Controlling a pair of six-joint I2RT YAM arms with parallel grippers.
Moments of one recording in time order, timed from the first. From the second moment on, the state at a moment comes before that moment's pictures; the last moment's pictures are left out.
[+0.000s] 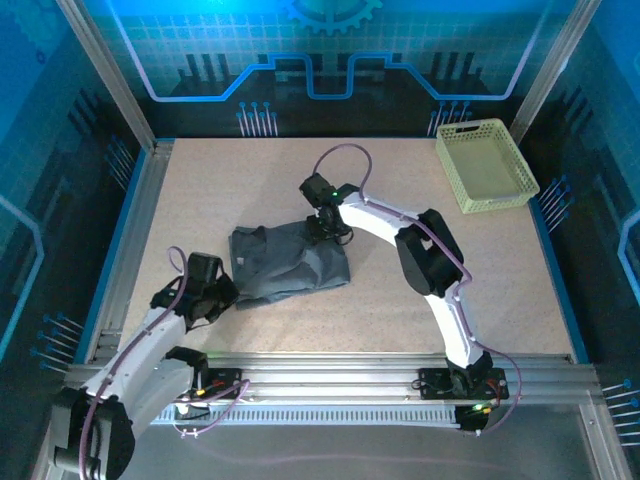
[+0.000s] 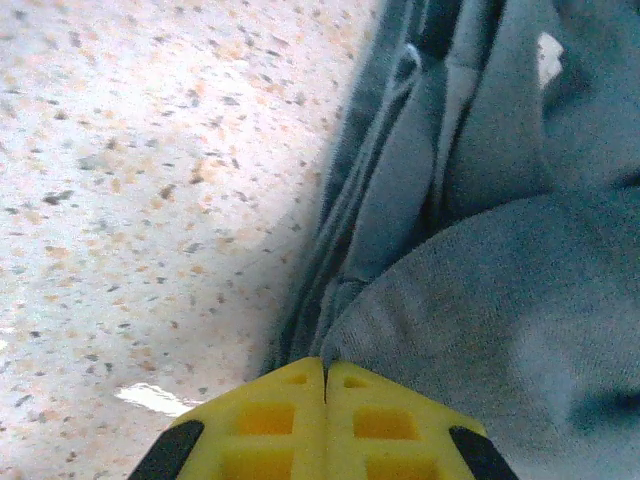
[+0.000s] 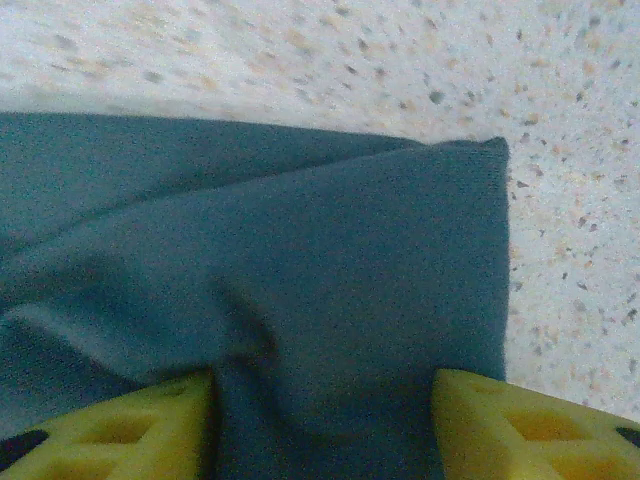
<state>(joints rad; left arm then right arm) -0.18 0.84 0.41 -0.62 0.05 -0.92 0.67 2.25 1.78 -0.78 0.09 0.41</state>
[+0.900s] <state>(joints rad) -0.14 1.25 0.97 -0.72 -0.02 -0.84 0.67 1.94 1.60 -0.73 0.11 0.34</state>
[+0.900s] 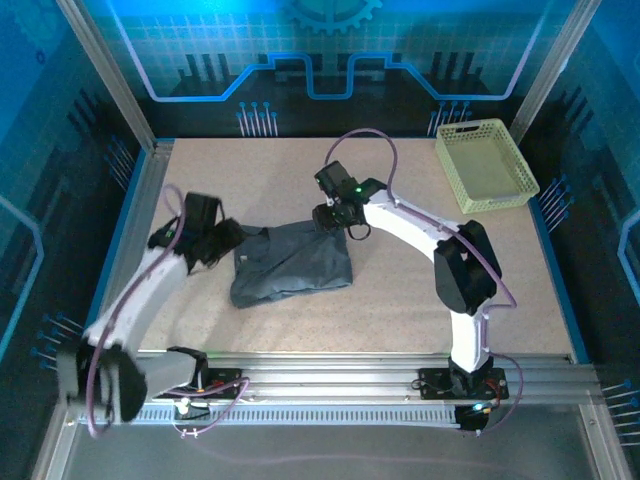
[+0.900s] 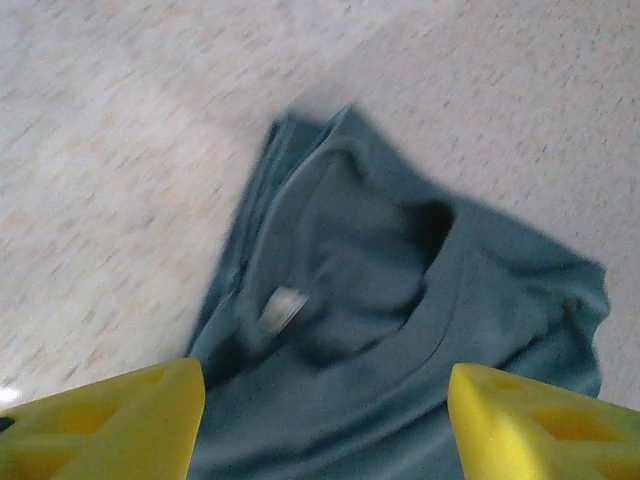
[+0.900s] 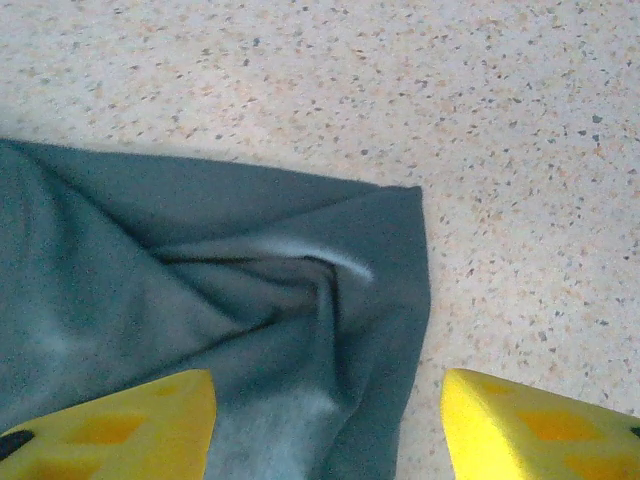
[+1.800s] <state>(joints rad) -0.02 1.83 1.21 -0.54 0.04 -0.71 0.77 1.82 1.22 -0.62 0.11 0.43</state>
